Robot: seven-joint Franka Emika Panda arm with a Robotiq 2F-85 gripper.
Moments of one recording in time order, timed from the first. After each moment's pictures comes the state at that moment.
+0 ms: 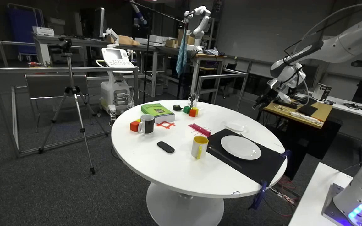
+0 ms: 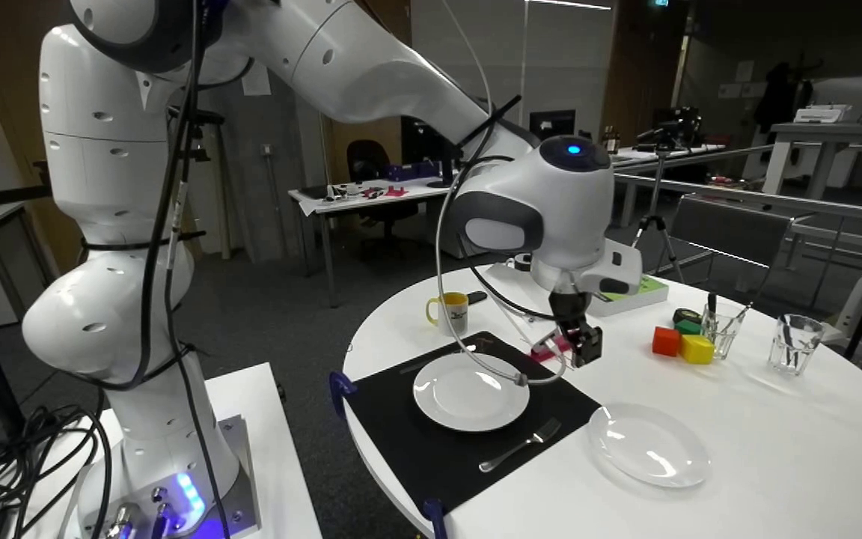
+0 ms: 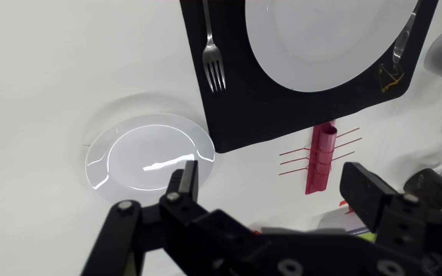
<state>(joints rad) -0.29 0.18 -0.17 -2.15 0.61 2.43 -0.77</state>
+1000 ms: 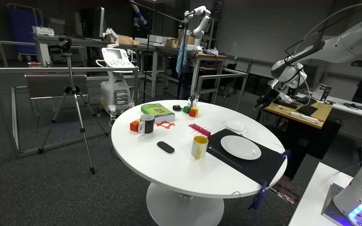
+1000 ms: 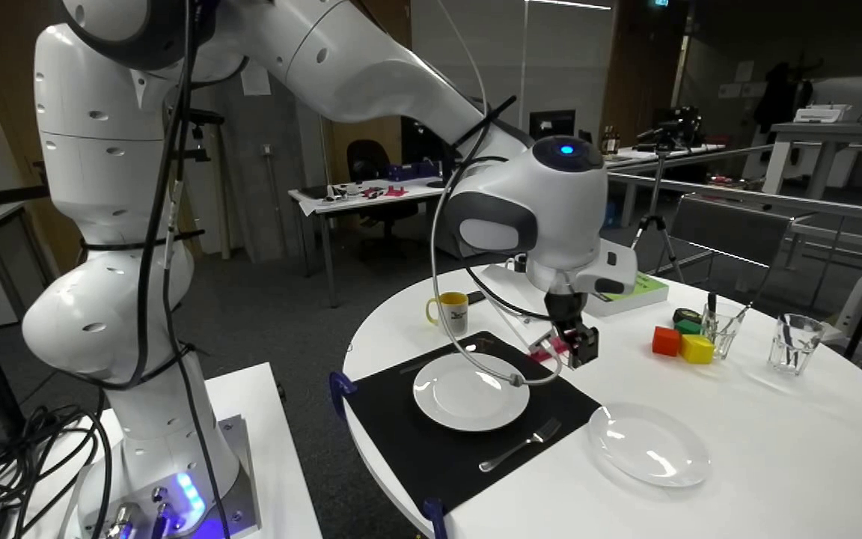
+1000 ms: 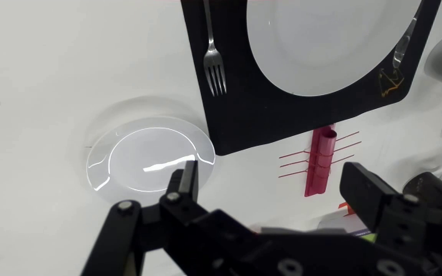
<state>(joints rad) -0.29 0.16 -0.17 -2.18 0.60 2.44 -0.78</state>
